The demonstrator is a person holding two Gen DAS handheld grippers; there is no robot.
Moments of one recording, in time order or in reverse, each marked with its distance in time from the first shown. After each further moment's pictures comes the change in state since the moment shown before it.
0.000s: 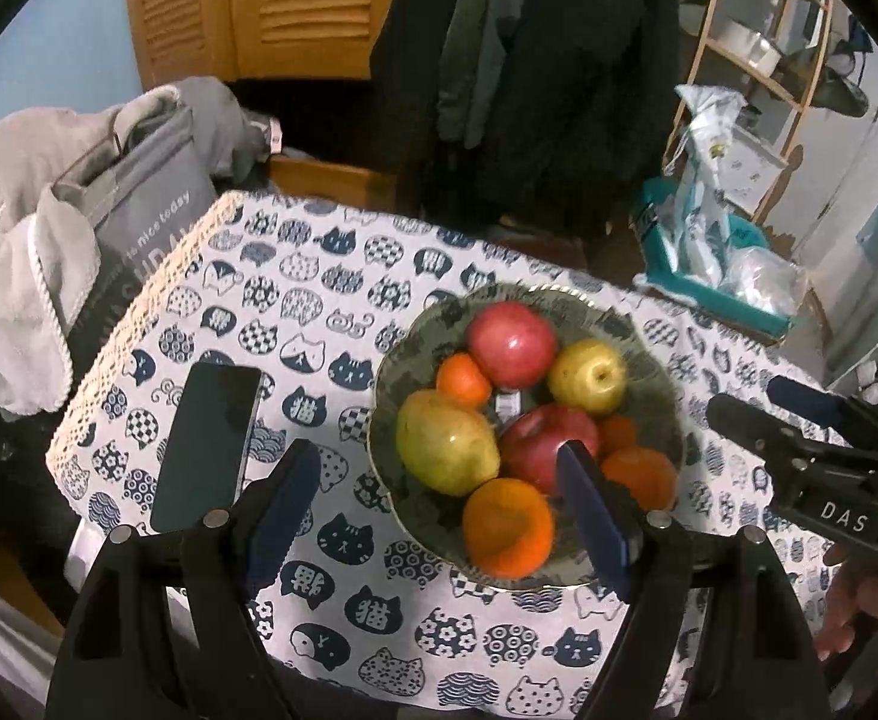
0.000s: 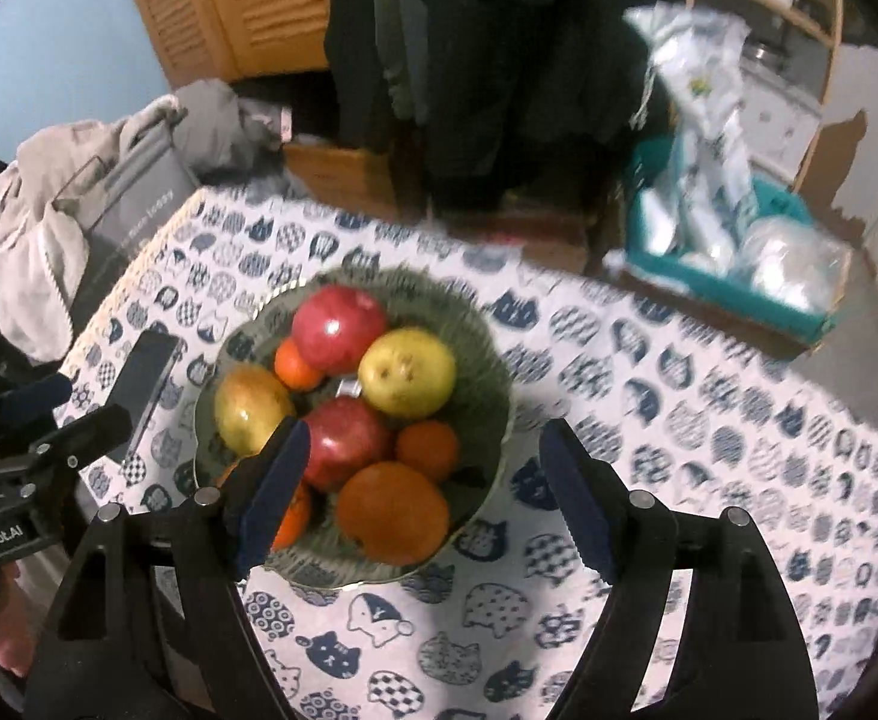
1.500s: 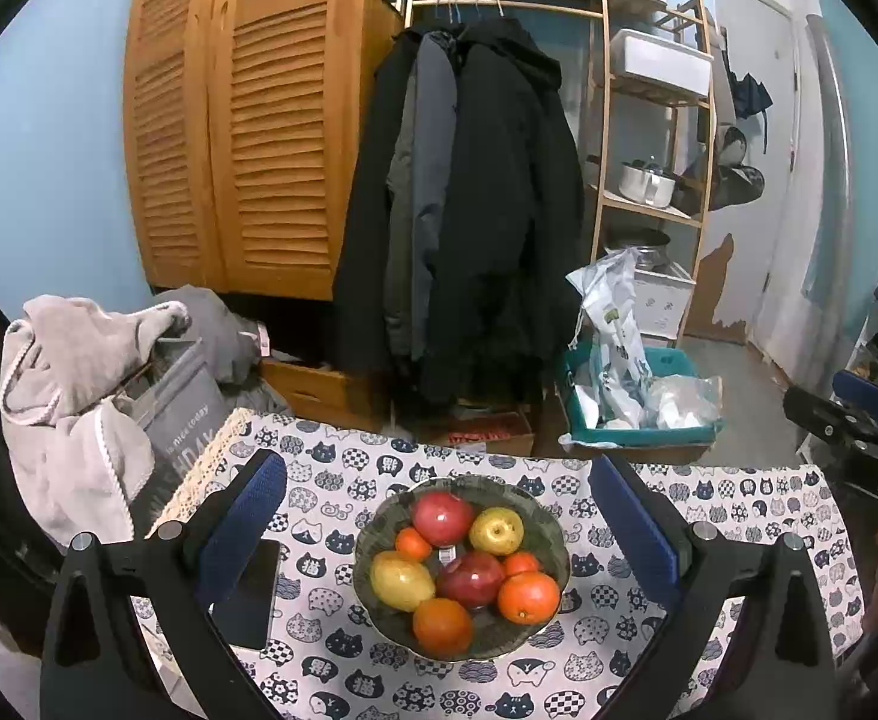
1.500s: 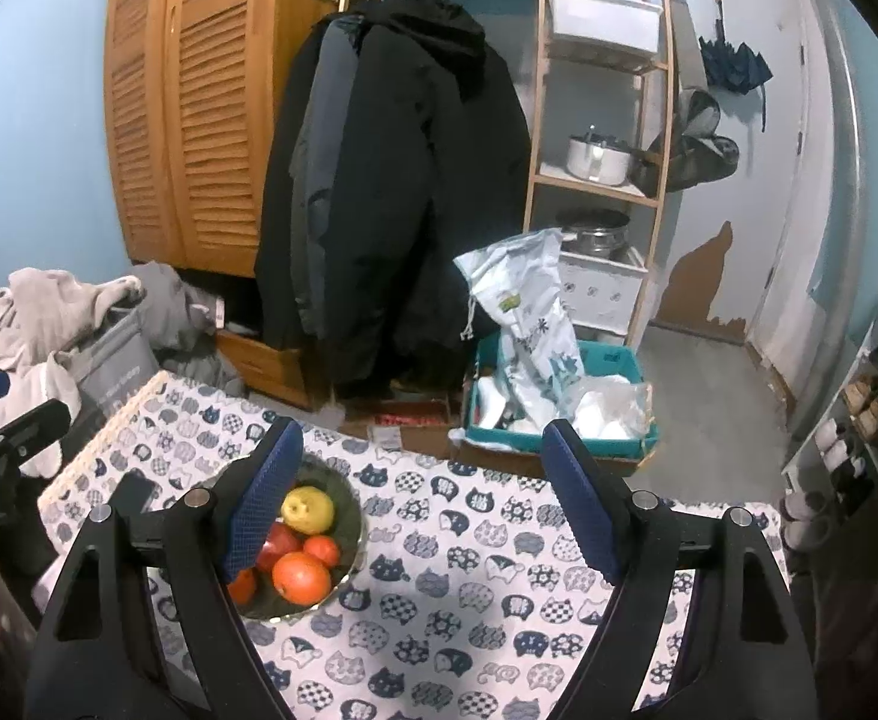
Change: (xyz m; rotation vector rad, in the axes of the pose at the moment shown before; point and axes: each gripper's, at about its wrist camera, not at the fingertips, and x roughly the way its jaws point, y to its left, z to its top) left arm -0.160 -0.052 0.018 0.116 -0.421 -0.025; right arm -0.207 -0.037 -0.009 0.032 -0.433 -0.224
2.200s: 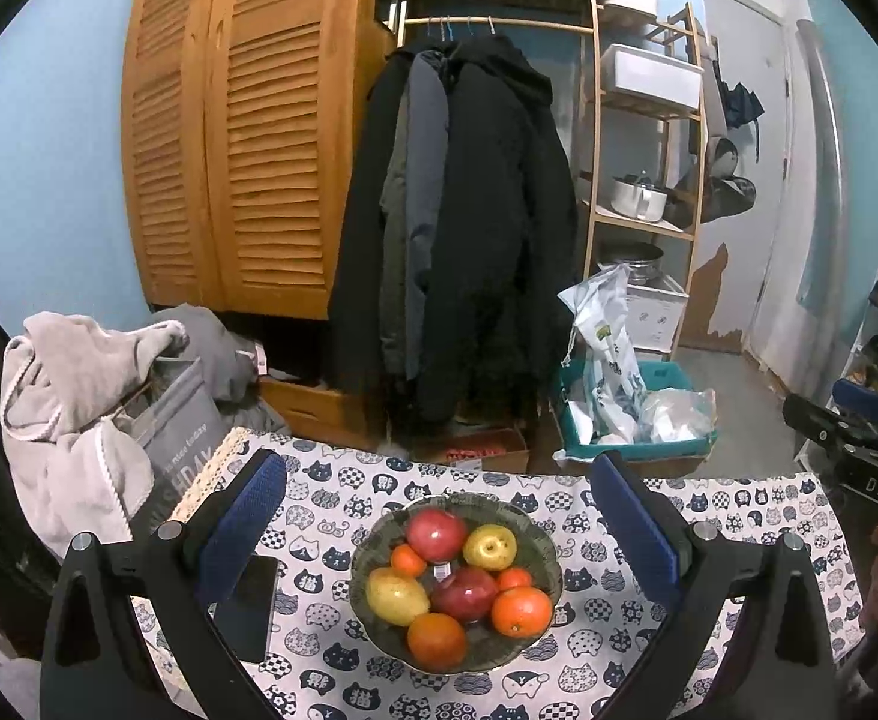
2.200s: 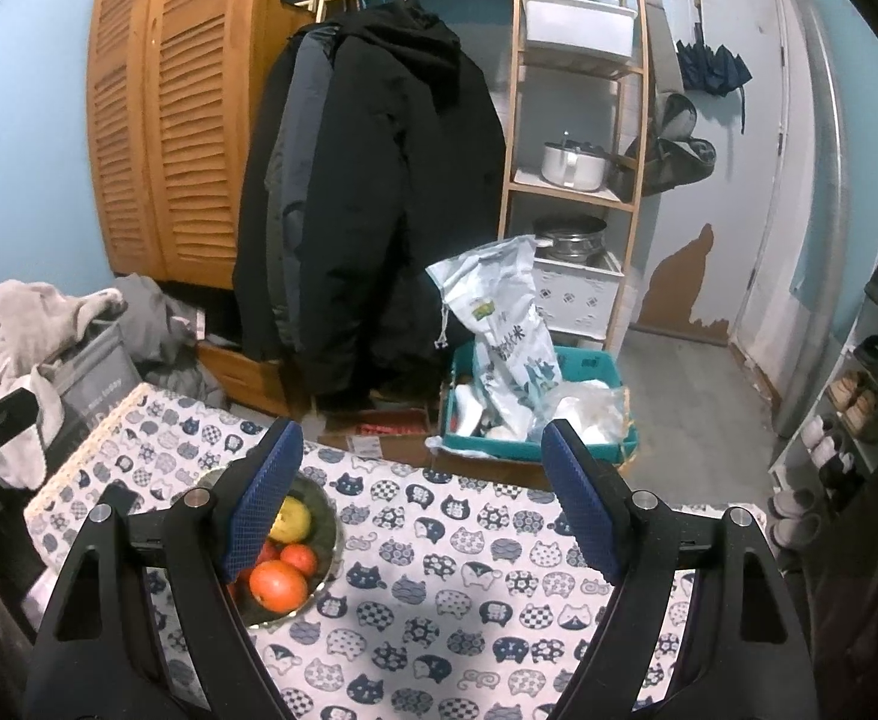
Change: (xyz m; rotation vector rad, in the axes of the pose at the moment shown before) left arm -0.009 -0.006 0.006 0.012 -0.037 -0.003; right arm -0.003 -0.017 0.000 0.016 -0.018 -0.035
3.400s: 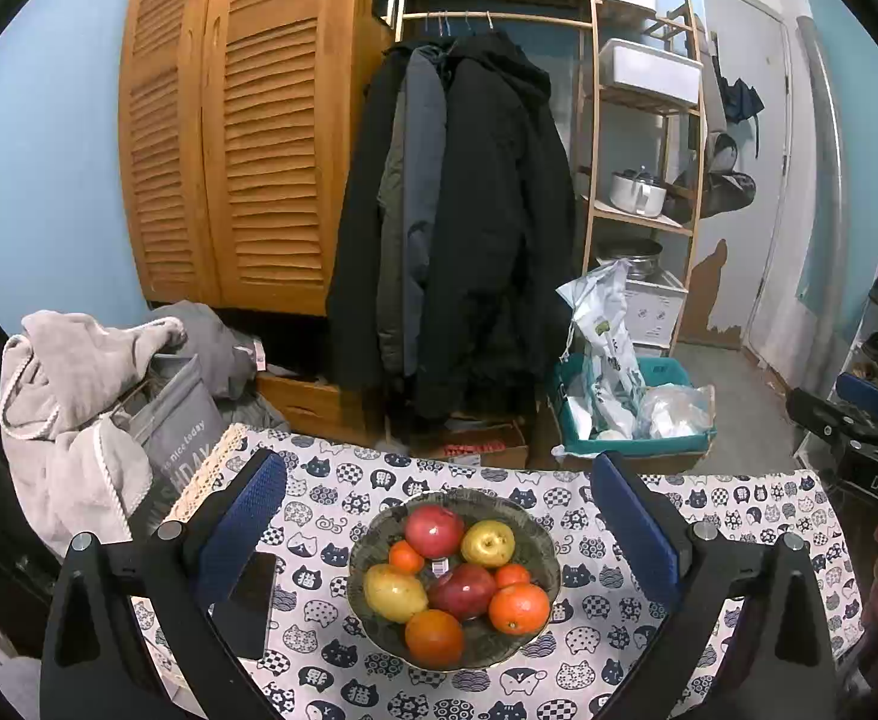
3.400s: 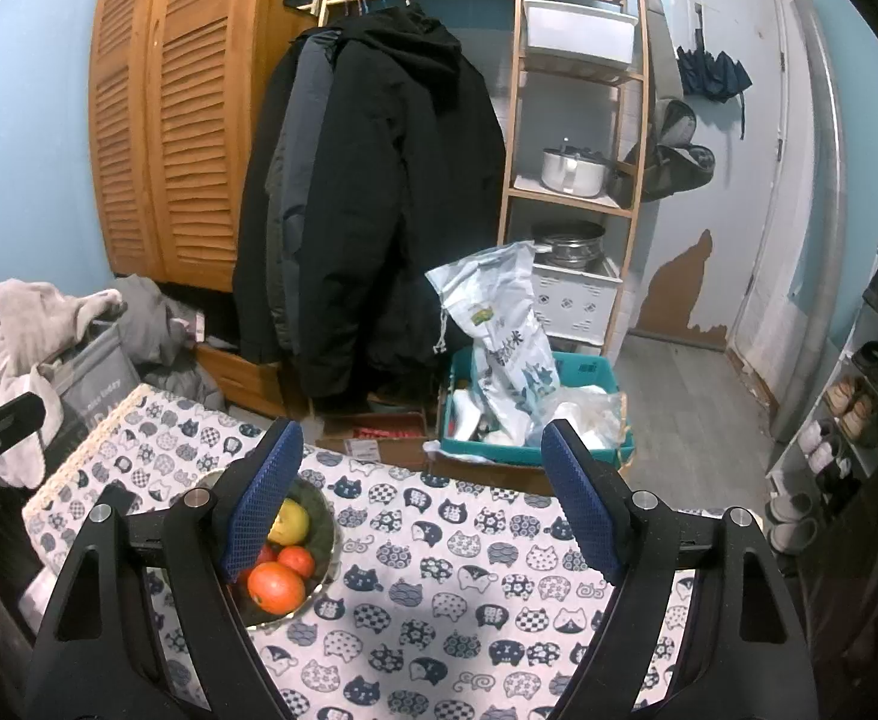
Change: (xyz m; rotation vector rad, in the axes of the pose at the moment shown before) left arm 0.000 -0.003 0.001 0.002 0.008 -0.003; right arm 0.001 -0.002 0.000 -0.004 -0.005 -0.001
